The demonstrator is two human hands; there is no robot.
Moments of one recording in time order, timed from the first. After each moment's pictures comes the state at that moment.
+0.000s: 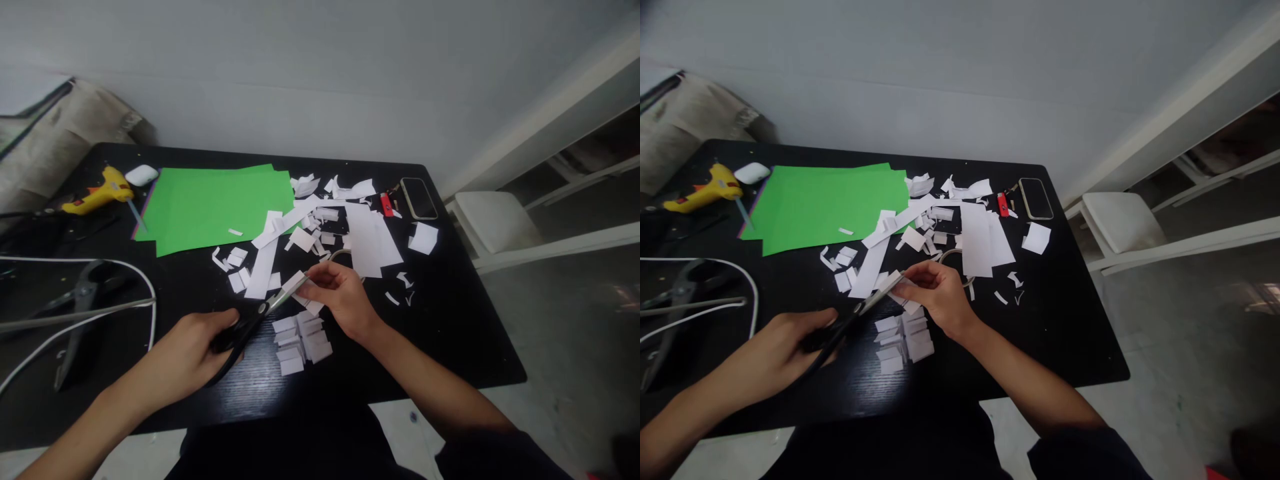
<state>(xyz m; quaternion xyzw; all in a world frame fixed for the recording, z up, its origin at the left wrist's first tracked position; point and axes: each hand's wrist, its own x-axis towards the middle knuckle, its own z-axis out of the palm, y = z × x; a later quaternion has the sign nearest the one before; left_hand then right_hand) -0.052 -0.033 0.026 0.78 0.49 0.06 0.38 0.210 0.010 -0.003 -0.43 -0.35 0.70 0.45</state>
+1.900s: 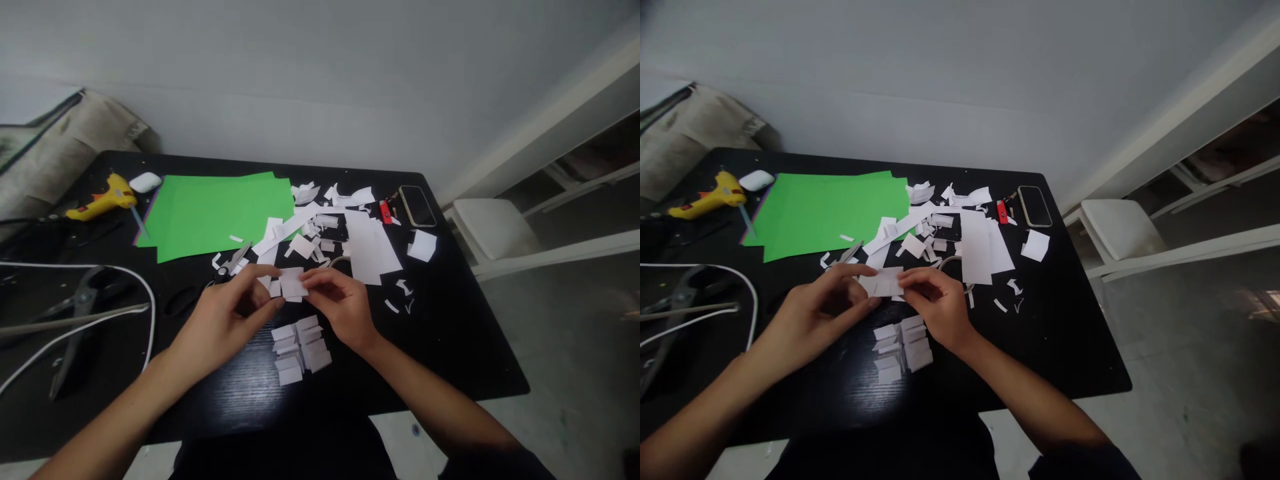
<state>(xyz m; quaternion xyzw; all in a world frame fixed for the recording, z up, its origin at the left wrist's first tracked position) -0.004 -0.003 0.037 0.72 0.51 0.29 0.36 0.211 0.007 -0.001 -0.40 -0.50 0.56 0.53</state>
